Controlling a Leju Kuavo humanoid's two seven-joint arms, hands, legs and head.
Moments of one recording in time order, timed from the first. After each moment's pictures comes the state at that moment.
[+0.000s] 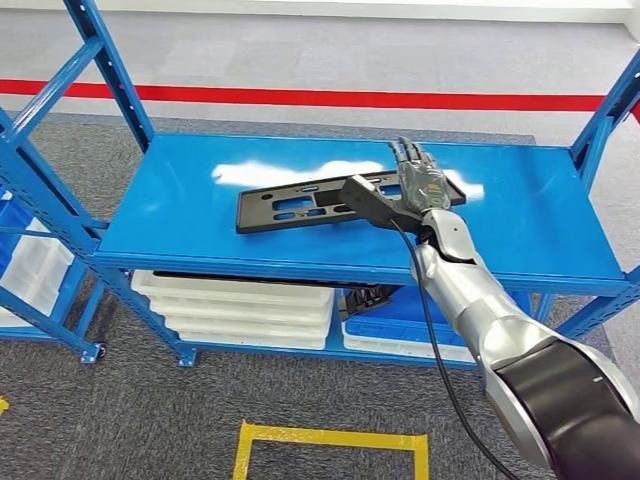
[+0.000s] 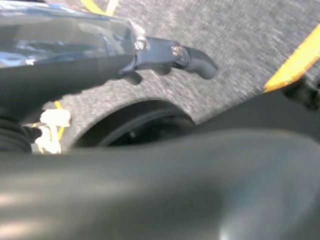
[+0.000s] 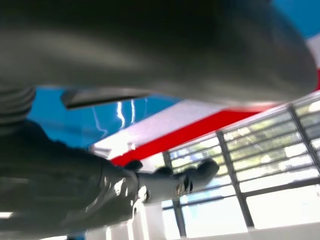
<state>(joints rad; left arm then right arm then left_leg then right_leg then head) -0.10 -0.24 0.44 -0.20 -1.54 0.14 0.01 -1.00 0.01 0.46 -0.42 1.11 -0.44 -0.05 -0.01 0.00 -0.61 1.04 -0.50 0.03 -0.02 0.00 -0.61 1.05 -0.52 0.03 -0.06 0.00</state>
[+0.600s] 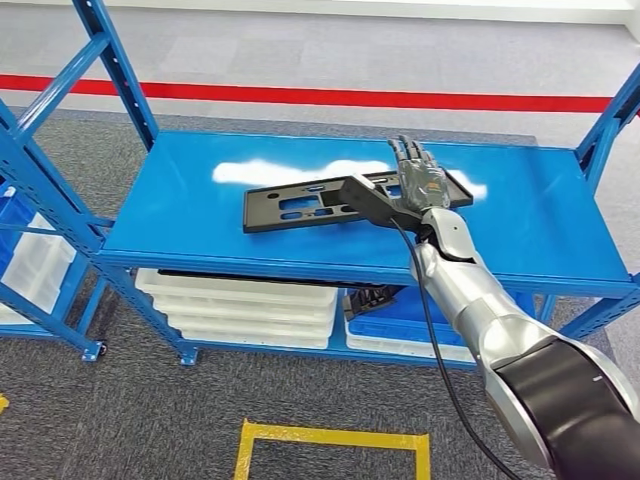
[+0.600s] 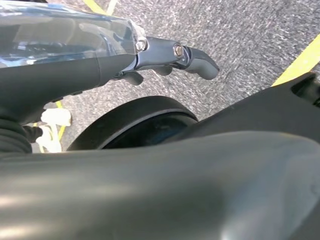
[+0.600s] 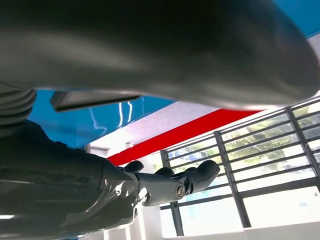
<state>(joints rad) -0.10 -0.24 0.44 -0.20 -1.54 0.14 0.01 -1.00 0.01 0.46 -0.43 1.11 -0.44 -0.05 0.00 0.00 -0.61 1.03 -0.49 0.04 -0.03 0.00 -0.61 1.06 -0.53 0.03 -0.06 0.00</state>
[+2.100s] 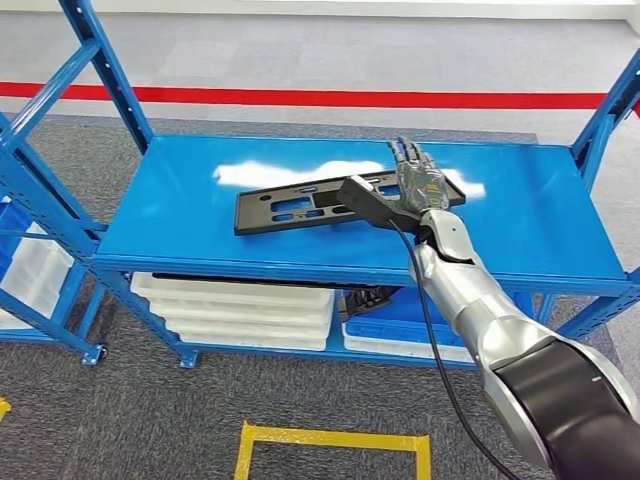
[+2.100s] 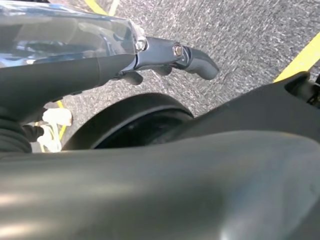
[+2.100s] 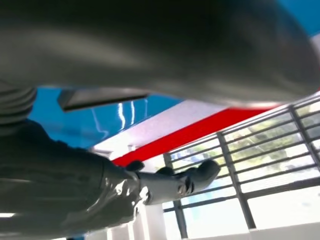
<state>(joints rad) -0.10 -0.24 0.44 -0.20 -1.54 0.16 0.01 -1.00 0.02 0.46 -0.42 1.12 -0.44 -0.05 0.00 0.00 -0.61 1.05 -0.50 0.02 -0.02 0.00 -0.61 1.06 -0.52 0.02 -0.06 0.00</state>
